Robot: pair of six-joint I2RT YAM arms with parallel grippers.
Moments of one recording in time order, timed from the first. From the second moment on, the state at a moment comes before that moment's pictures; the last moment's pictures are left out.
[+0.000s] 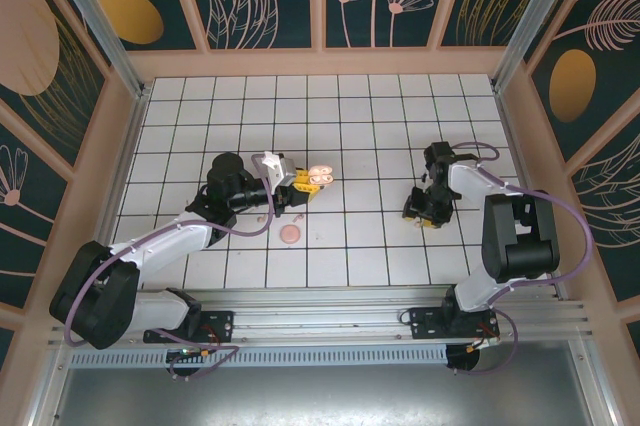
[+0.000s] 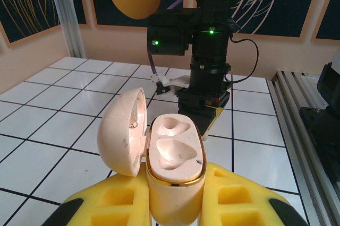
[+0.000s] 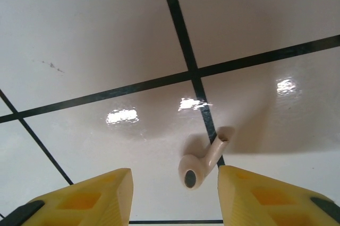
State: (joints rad) left arm -0.54 1.30 0.61 0.53 0.80 0.10; right arm 0.14 1.59 0.92 -0.87 -0.20 0.39
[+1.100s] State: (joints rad) left arm -0.54 1.29 0.61 0.49 0.80 0.10; right arm 0.14 1.68 0.98 -0.83 -0.17 0.36
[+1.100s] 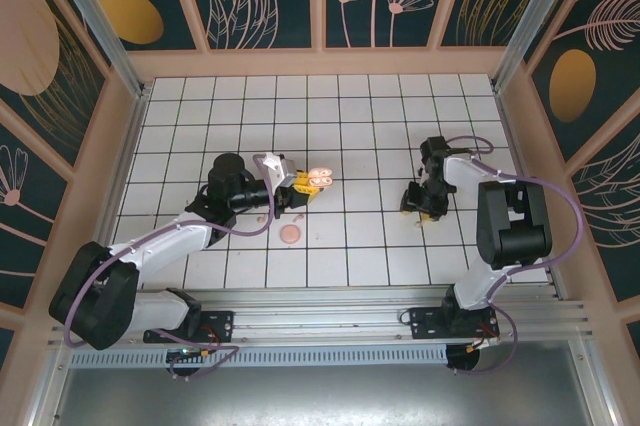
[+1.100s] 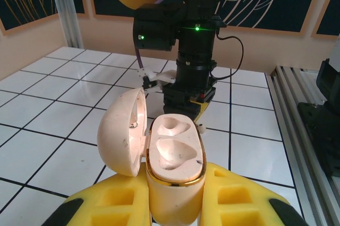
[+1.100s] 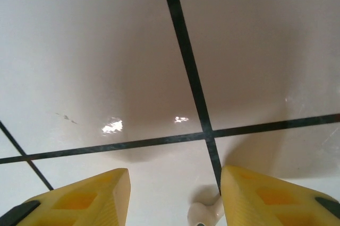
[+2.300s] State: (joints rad) left arm -0.54 1.29 0.62 0.49 0.80 0.10; right arm 0.23 1.59 0.96 -0.95 -0.16 0.42
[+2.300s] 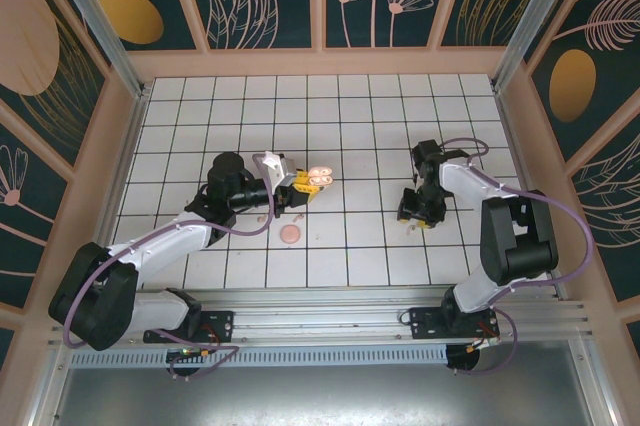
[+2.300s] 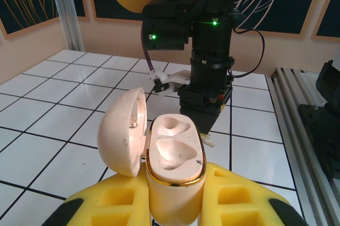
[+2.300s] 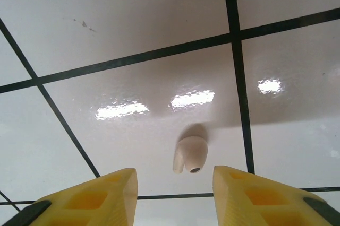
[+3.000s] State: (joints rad) left arm -0.54 1.28 0.62 0.47 0.79 0.10; right arm 0.22 1.64 0.95 -0.90 -0.13 0.42
